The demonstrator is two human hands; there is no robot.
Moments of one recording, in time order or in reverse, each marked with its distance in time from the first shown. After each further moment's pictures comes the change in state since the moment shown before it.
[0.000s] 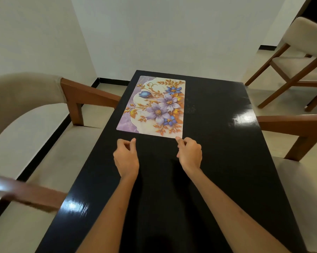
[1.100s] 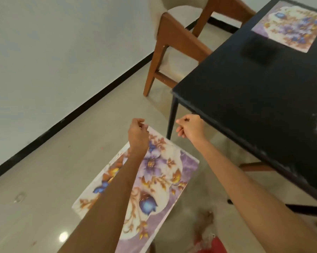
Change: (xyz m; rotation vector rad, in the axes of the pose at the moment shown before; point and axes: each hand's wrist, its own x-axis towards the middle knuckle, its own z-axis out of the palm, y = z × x) left_hand -0.384 -0.298 -0.464 -0.100 0.230 -0.297; right_hand -0.593 0.063 0.079 0.096 -0.747 -0.176
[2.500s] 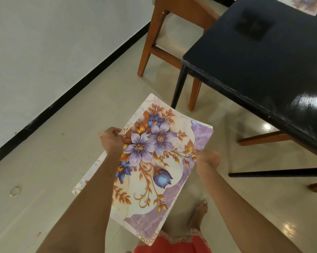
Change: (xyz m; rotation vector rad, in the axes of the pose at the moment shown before) left_hand 0.024 -0.144 -0.094 0.359 0.065 -0.207; right_hand -0.082 0.158 0.070 -0.027 0.502 0.661
